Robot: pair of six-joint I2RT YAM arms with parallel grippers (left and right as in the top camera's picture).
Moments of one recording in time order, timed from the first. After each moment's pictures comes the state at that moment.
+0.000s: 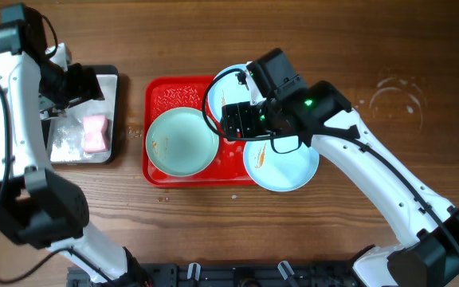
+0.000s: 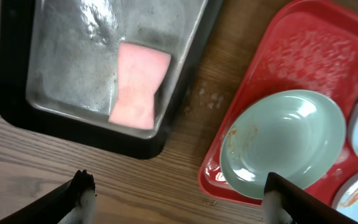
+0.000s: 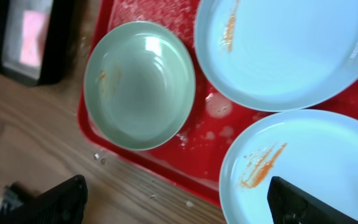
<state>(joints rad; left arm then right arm) 0.26 1.88 1.88 -1.48 0.07 -0.10 0.60 1.62 1.46 -0.93 -0.19 0.39</state>
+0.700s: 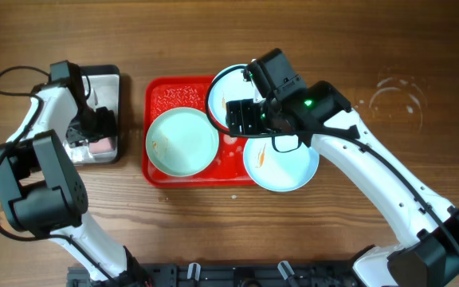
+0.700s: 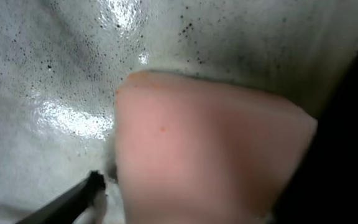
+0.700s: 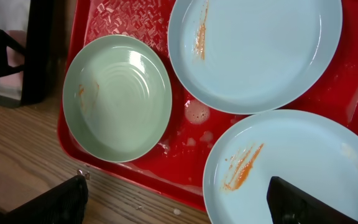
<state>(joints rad) 0.26 1.96 1.29 -0.85 -0.05 -0.04 0.60 1.62 1.47 -0.94 -0.11 0.43</state>
